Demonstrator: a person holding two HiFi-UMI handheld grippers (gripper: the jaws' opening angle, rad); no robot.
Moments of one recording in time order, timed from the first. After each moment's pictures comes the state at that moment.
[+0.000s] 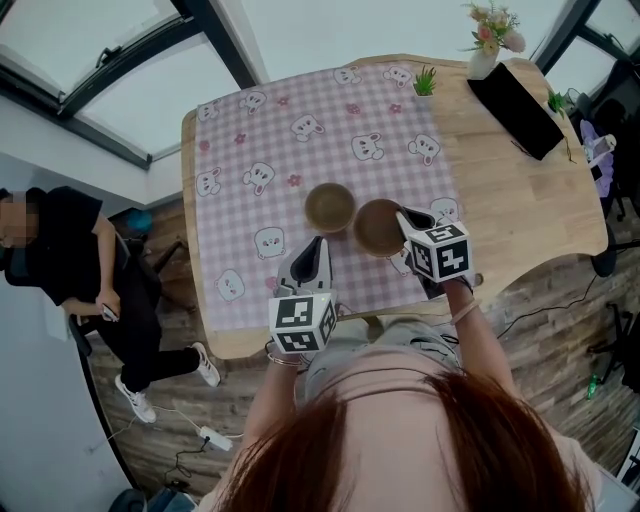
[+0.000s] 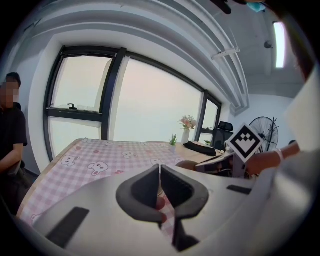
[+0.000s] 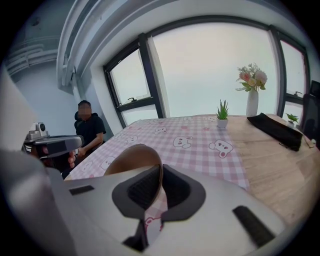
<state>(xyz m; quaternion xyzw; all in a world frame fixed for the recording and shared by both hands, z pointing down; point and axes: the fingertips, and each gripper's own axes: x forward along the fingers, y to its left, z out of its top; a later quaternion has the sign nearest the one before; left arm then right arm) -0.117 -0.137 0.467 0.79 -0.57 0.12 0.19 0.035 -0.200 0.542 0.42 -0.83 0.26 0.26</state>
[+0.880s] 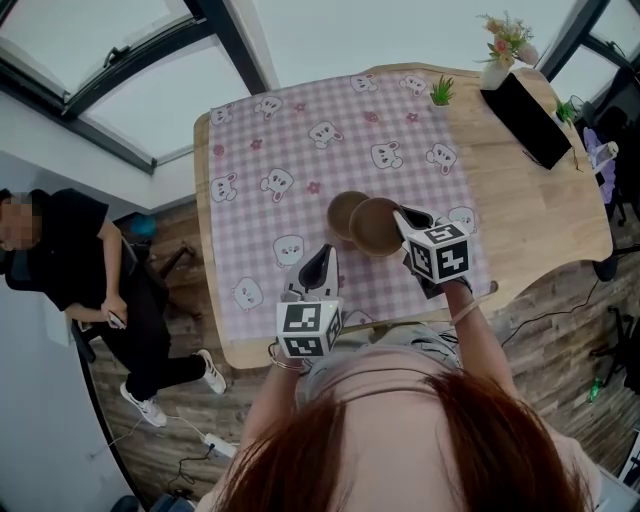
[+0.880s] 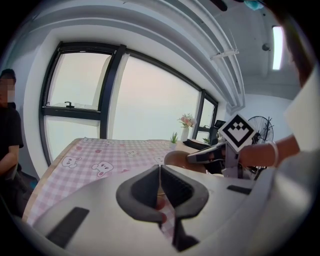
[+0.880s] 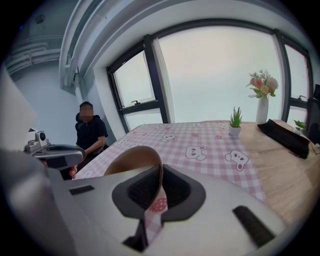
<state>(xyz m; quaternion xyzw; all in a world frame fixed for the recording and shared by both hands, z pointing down) -0.149 -0.142 0.471 0.80 -0.55 0.14 0.20 -0.019 -0.220 0.522 0.42 -0.84 0.25 0.24</state>
